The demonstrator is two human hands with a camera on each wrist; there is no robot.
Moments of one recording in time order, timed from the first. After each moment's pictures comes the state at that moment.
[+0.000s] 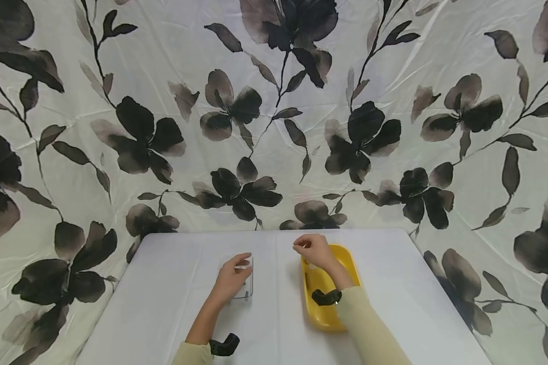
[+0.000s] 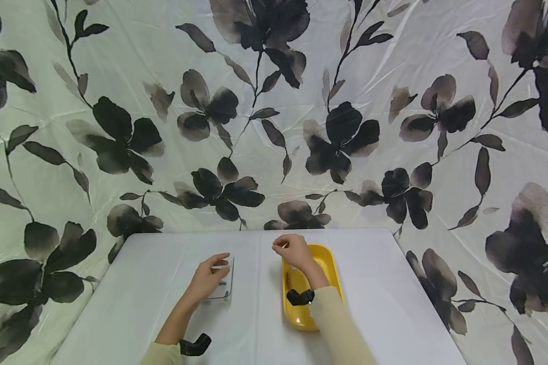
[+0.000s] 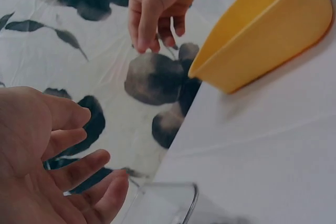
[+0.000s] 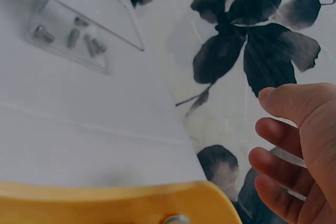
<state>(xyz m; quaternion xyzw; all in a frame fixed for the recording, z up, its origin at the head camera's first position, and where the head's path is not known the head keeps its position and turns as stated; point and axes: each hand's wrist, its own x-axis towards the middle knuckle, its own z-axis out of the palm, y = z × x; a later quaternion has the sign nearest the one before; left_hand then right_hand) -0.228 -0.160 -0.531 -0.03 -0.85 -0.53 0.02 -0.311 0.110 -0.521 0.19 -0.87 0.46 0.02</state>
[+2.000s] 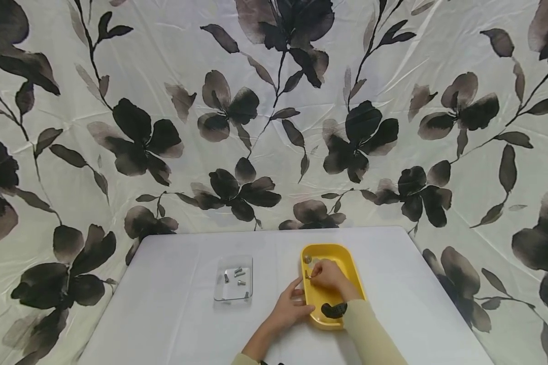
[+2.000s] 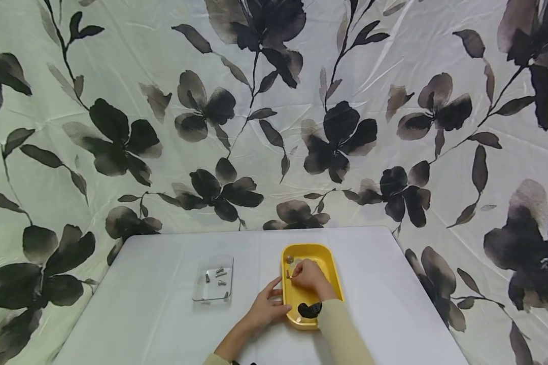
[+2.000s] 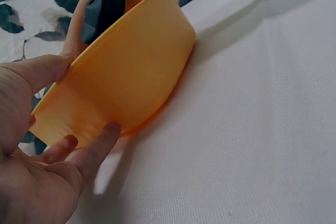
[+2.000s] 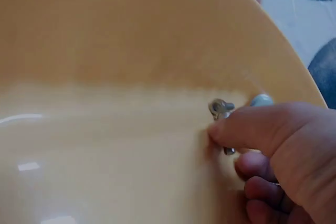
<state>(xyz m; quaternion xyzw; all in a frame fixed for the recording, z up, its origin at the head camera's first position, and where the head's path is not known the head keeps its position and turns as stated) -0.203 -0.030 -0.617 -0.07 -0.66 -0.73 -0.16 -0.298 0.156 -0.603 0.11 -0.92 0.37 -0.11</state>
